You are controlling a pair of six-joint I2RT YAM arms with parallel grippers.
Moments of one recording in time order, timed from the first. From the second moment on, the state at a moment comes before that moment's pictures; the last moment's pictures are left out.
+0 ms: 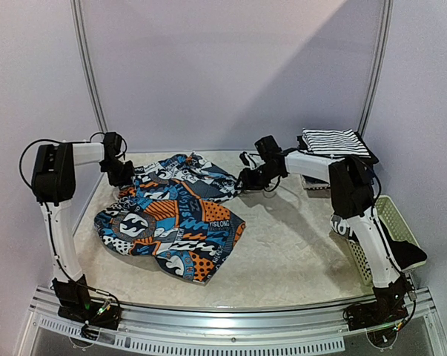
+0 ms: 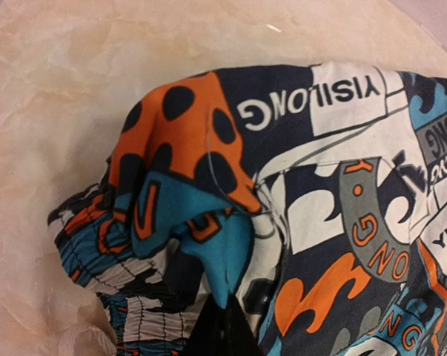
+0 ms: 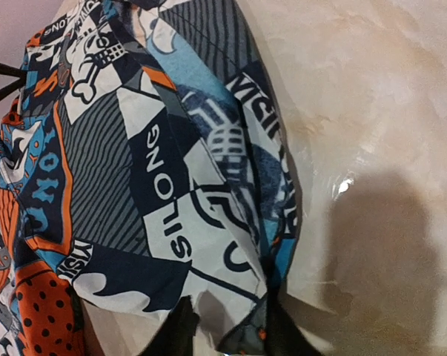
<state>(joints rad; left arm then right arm) 0.01 2.19 1.62 -0.53 0.06 -0.35 0.53 2.56 2.12 -0.48 -0.43 0.31</state>
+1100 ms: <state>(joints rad) -0.26 2.01 1.62 -0.63 -0.09 -0.18 0.58 1.75 1.20 -0.44 -0.08 0.38</state>
